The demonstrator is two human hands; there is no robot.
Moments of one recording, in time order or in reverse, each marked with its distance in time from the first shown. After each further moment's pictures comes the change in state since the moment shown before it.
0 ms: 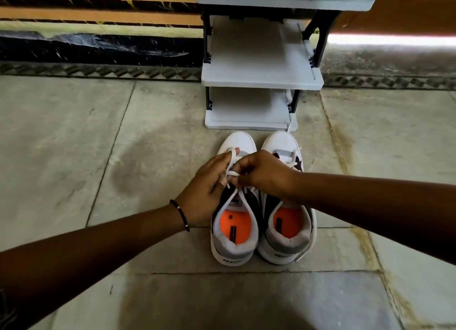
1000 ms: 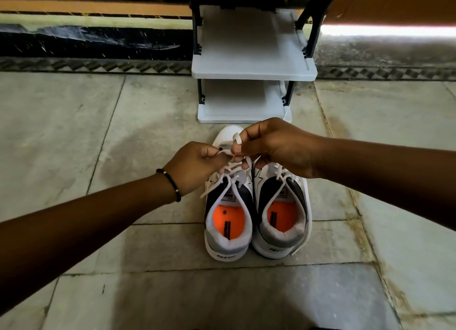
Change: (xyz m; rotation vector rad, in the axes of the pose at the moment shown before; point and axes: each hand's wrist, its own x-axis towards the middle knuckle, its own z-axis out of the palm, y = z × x) left_hand 0.021 0.035 -0.023 0.005 0.050 -0.247; right_hand -0.016 -0.024 -0.039 0.184 -0.060 -0.027
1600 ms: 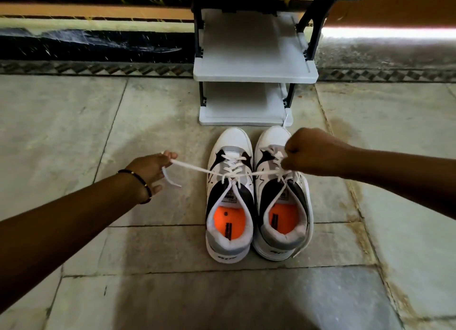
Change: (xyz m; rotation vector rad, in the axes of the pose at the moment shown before) left_hand 0.001 -0.061 -0.041 -0.502 0.203 -0.716; right_hand -0.019 0.016 -0.035 -0.897 0.193 0.152
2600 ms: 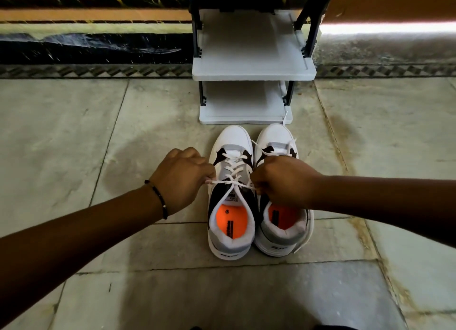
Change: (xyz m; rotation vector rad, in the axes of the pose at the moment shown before) left_hand -0.024 -0.007 0.027 1.408 0.081 1.276; right_hand -0.006 -0.013 0.052 -0.232 0.038 -0.460
